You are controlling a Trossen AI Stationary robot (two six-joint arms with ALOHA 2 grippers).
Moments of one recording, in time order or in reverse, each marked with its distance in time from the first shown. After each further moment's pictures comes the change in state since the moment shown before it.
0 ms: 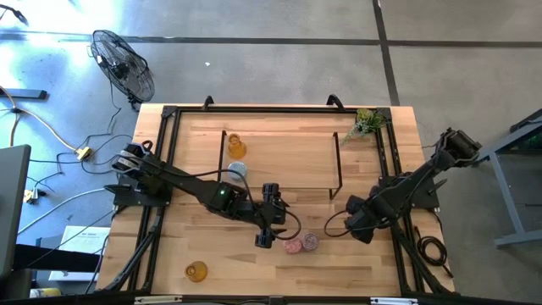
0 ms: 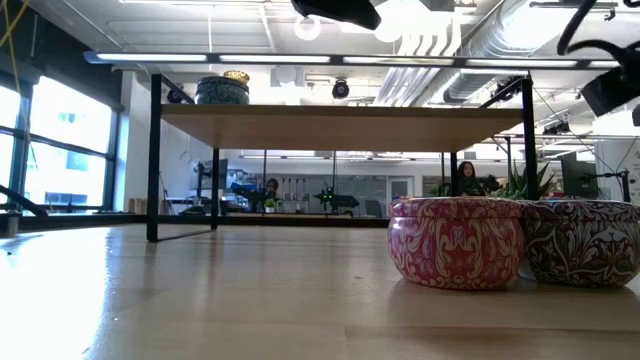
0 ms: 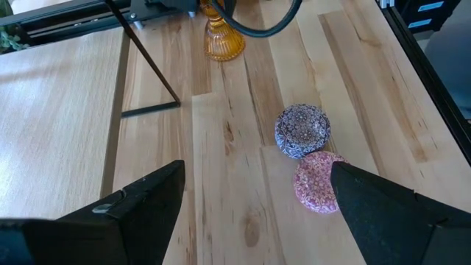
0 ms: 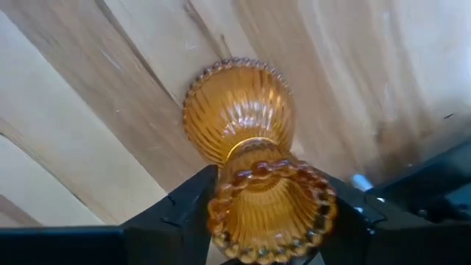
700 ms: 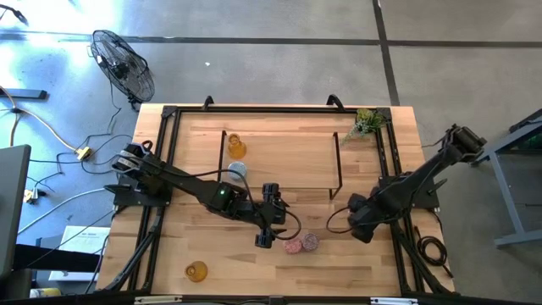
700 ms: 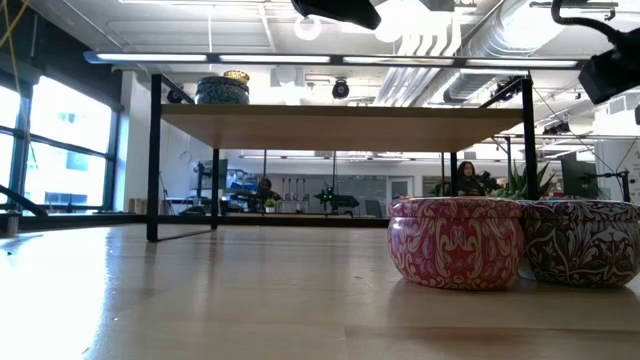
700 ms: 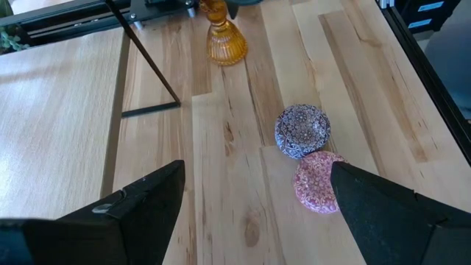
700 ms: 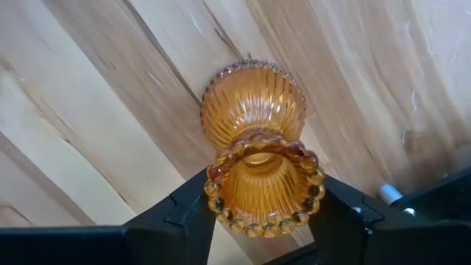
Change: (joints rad) left arm 0.000 0.000 0.000 0.001 0.000 0.000; right arm 0.000 -0.107 -0.030 0.068 0.008 0.052
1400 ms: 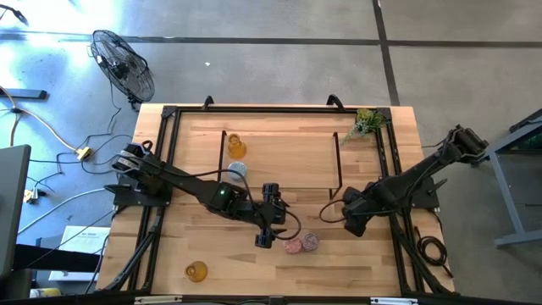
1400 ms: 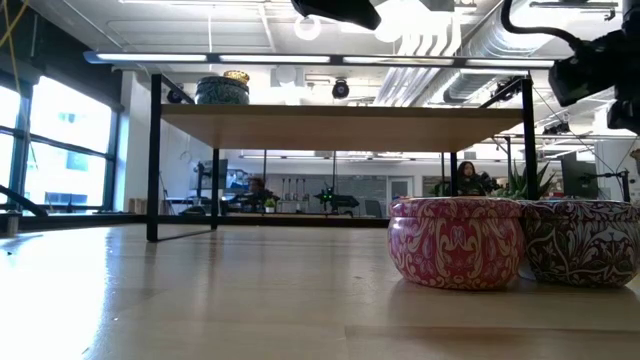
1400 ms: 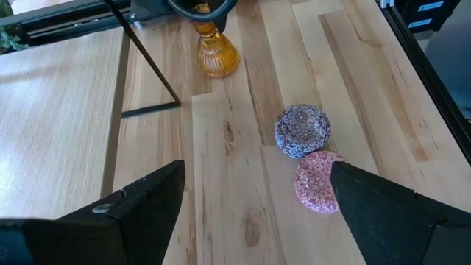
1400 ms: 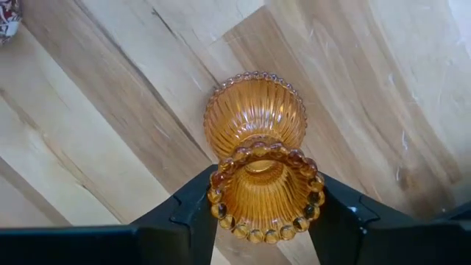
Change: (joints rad) left arm 0.000 0.000 0.000 -0.001 0.000 0.001; right arm -0.111 -0.004 0.000 0.047 0.030 -0.064
